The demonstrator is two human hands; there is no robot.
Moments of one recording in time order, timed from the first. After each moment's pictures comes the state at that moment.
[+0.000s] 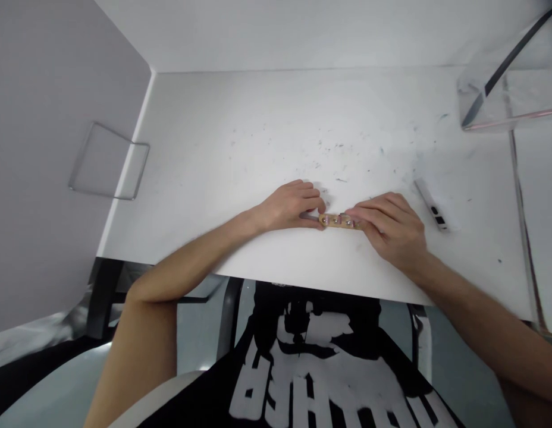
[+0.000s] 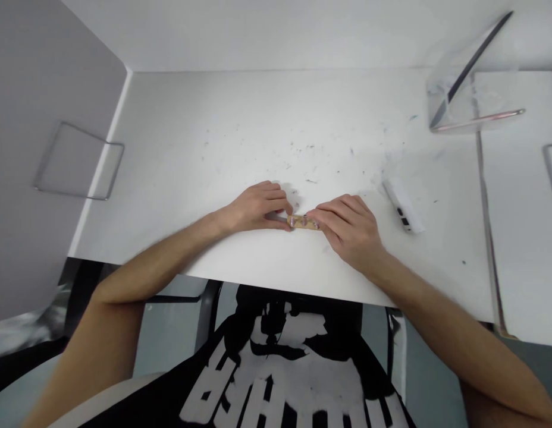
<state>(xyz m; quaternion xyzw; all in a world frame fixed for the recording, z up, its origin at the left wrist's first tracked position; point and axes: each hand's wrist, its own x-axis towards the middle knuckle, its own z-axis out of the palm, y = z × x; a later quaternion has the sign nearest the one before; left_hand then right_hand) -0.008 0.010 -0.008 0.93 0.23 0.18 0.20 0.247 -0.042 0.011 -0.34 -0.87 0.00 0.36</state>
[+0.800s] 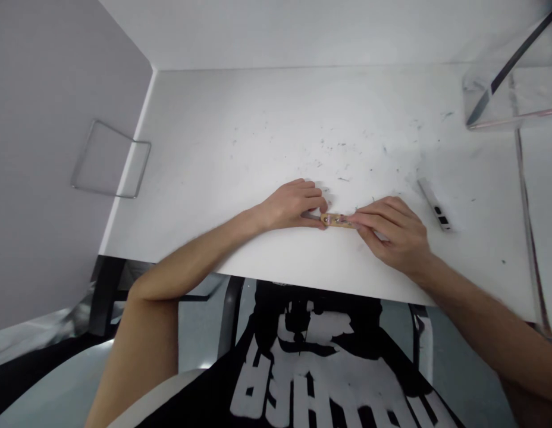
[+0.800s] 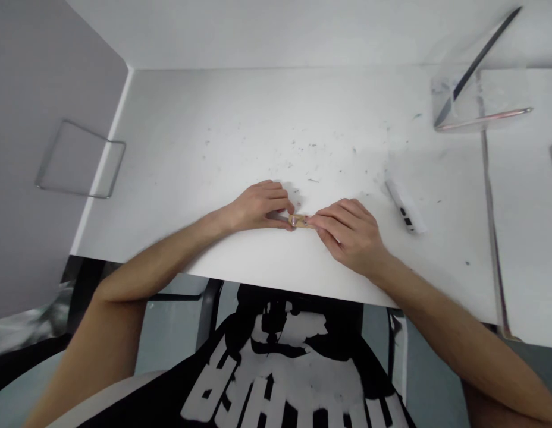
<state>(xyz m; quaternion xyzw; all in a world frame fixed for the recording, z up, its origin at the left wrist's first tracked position) -0.008 0.008 -0.004 0.93 0.24 0.18 0.20 0.247 -0.046 0.013 -0.31 -0.88 0.03 0.37</state>
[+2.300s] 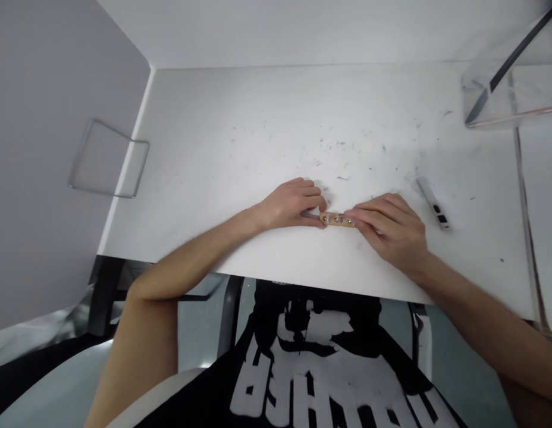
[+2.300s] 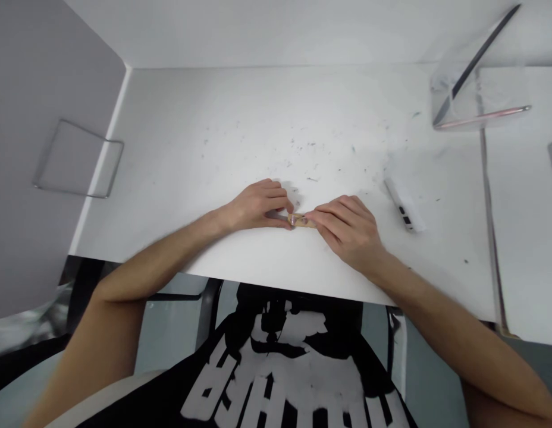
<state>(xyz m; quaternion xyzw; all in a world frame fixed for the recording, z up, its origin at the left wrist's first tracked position) -0.007 0.009 -0.004 0.93 0.24 0.18 0.20 0.243 -0.045 0.013 -0.33 -0.87 0.01 0.37</state>
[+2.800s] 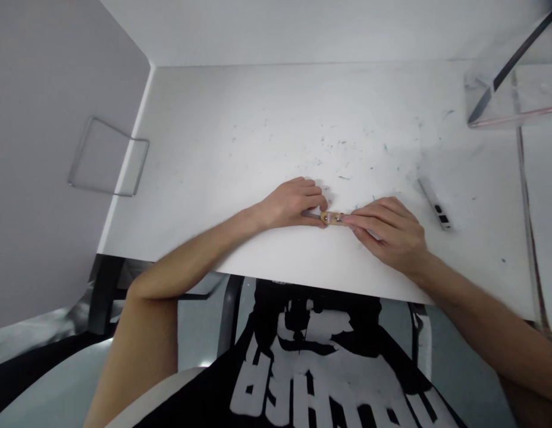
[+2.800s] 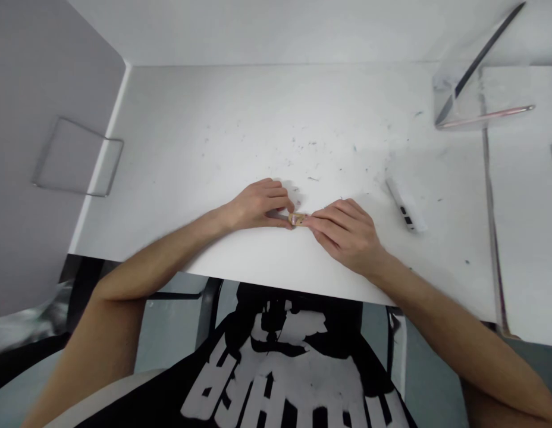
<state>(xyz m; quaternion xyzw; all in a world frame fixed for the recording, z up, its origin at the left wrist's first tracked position) -0.007 0.010 -0.005 0.93 0.24 0.18 0.20 0.244 -0.047 0.013 -0.30 -0.88 0.03 0.36</state>
